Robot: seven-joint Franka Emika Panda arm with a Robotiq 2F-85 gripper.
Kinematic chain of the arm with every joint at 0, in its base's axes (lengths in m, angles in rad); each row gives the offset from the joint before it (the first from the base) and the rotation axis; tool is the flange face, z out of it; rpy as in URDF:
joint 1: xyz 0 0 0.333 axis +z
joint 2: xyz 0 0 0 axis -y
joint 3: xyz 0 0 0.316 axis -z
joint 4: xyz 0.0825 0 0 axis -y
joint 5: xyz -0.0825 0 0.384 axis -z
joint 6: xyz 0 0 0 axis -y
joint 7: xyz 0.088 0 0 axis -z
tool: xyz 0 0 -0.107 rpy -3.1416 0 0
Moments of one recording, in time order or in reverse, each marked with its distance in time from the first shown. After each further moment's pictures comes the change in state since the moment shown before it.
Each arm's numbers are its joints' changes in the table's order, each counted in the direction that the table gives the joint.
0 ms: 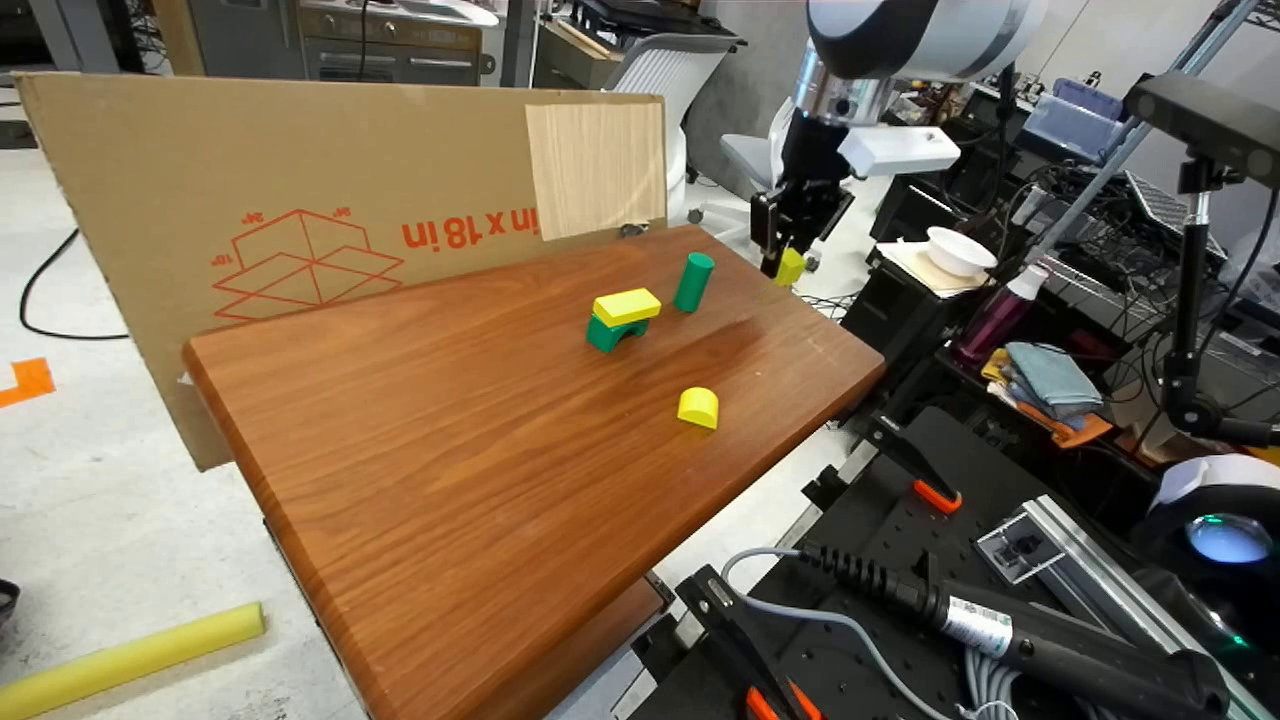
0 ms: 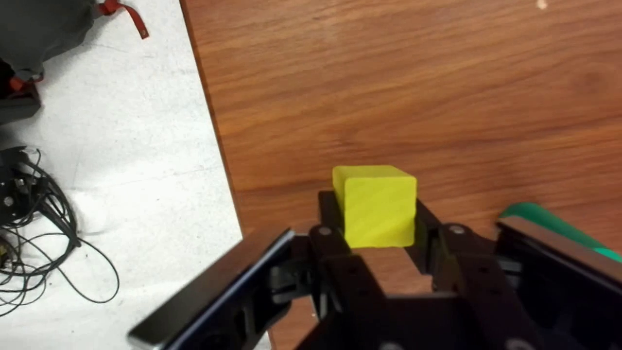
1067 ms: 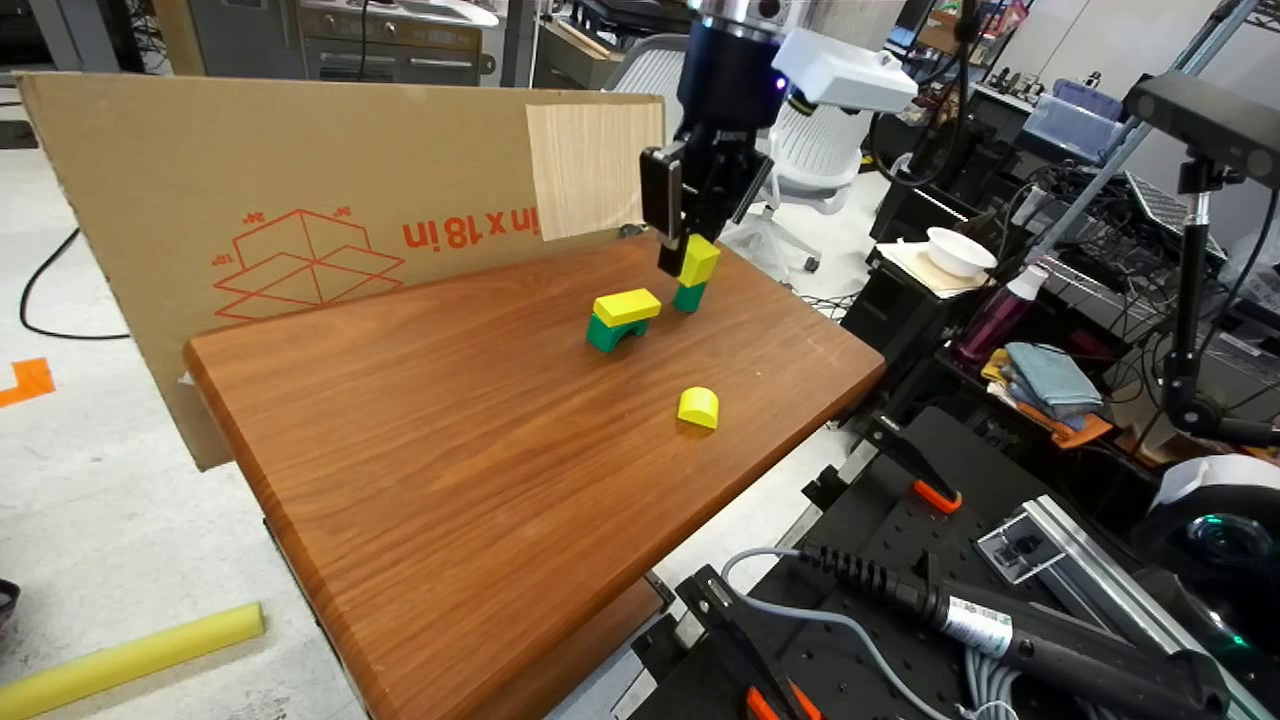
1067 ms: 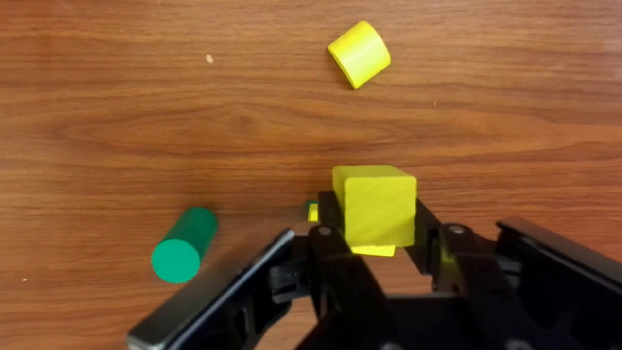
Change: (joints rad) arm 0.136 0.192 -0.173 -0.139 -0.061 -0.091 0.023
